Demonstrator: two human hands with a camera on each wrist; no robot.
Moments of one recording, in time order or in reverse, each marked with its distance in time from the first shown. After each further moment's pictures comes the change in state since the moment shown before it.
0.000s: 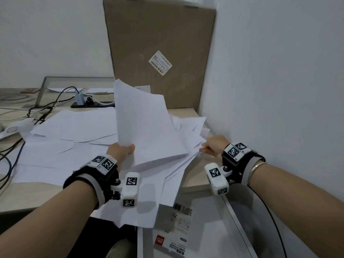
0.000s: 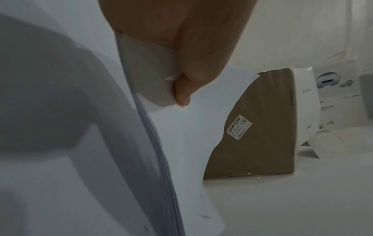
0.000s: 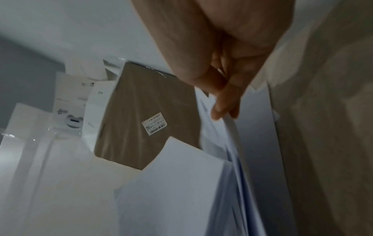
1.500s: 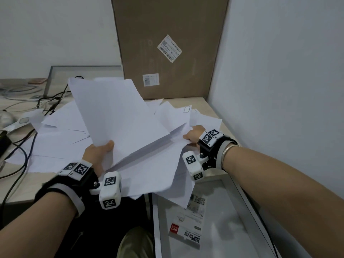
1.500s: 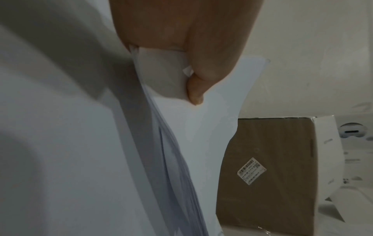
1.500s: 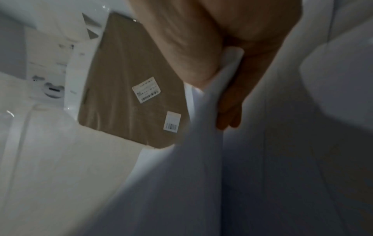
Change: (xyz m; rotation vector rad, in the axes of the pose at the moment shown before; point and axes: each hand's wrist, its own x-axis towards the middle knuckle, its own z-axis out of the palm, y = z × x) left_hand 0.024 -0.058 -0.078 -0.393 0.085 -0.083; right_hand -0.001 -0.014 0.094 -0.274 -0.138 -0.046
